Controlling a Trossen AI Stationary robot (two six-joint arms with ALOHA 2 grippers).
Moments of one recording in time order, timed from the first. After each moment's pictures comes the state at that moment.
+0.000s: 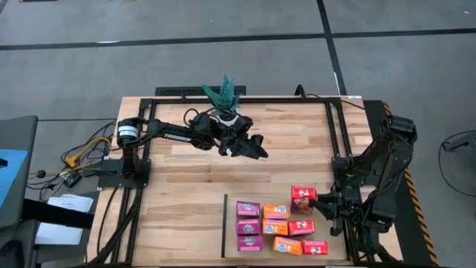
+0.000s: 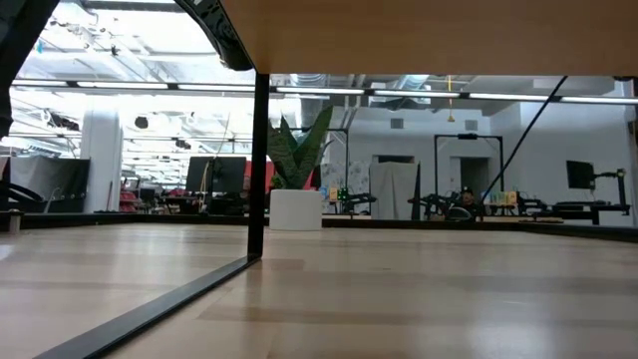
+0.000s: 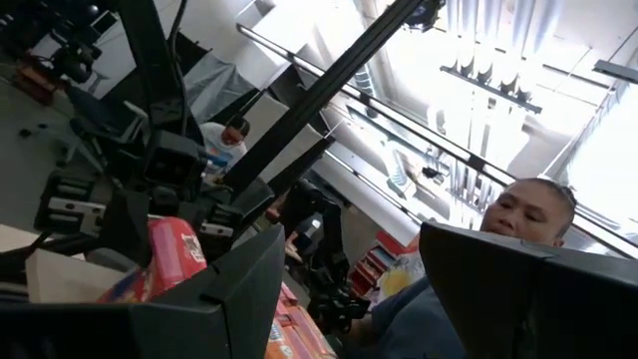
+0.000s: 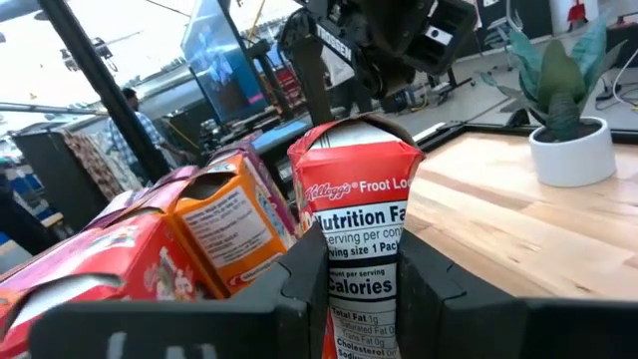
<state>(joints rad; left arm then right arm) 0.16 1.90 1.22 1.40 0.76 -1.31 1.27 1.35 0.83 -0.82 1.58 1.81</state>
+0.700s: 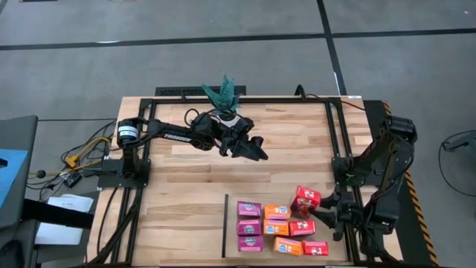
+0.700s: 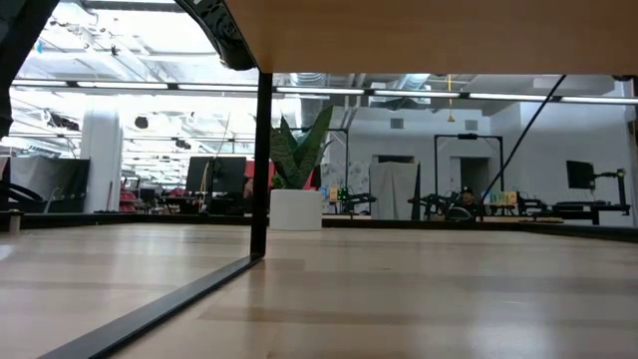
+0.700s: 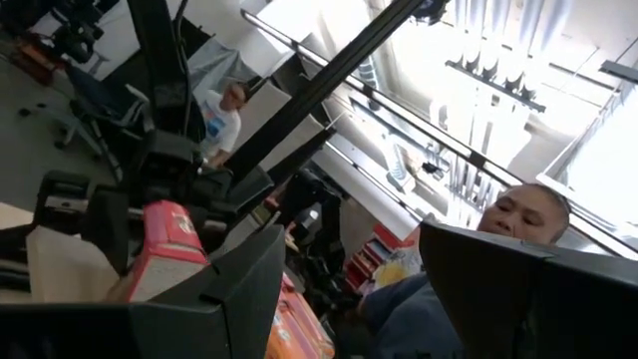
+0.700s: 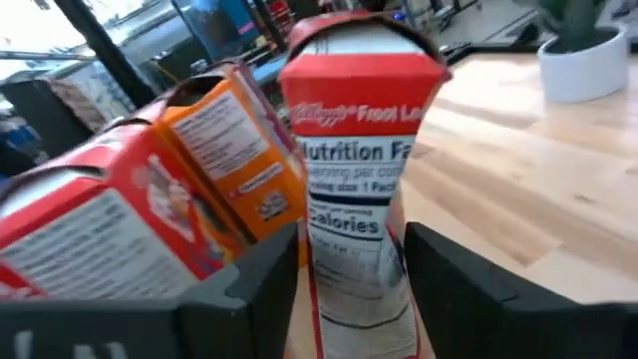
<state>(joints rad) 0.16 1.90 1.22 1.37 0.78 -1.33 1.32 1.36 0.83 -0.78 1.42 1.83</state>
